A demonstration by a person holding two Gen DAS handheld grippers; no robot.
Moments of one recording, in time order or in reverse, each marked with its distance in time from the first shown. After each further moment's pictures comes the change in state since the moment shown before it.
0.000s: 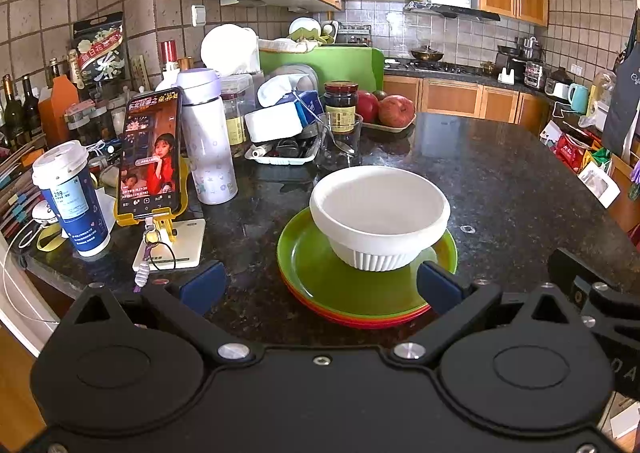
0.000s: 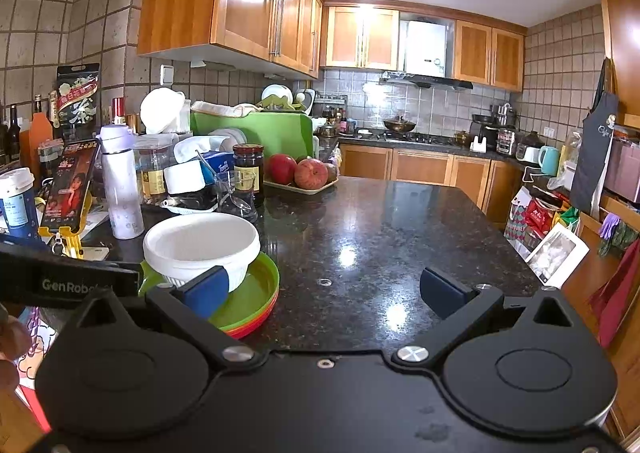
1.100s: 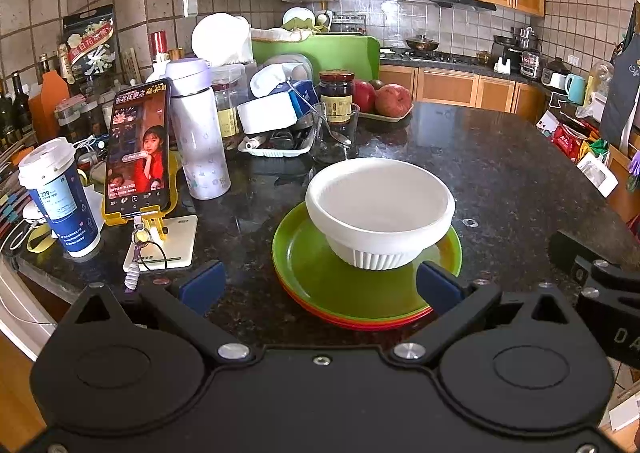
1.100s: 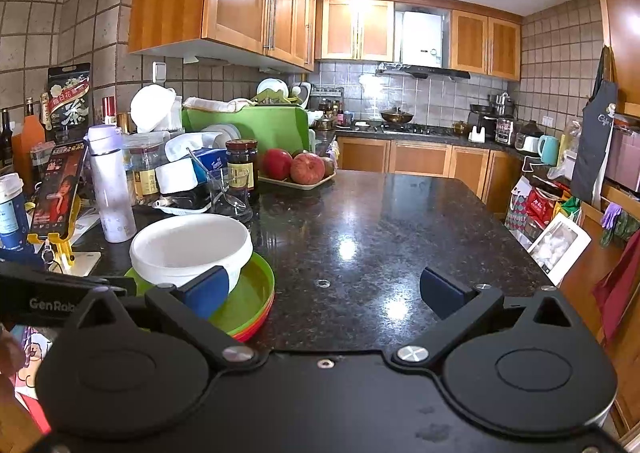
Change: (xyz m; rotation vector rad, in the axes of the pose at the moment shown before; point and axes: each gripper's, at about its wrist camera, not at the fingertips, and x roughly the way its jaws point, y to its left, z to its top) left arm 0.013 0.001 0.003 0.007 0.032 -0.016; right arm 0.021 -0.005 0.005 0.025 0.024 -0.001
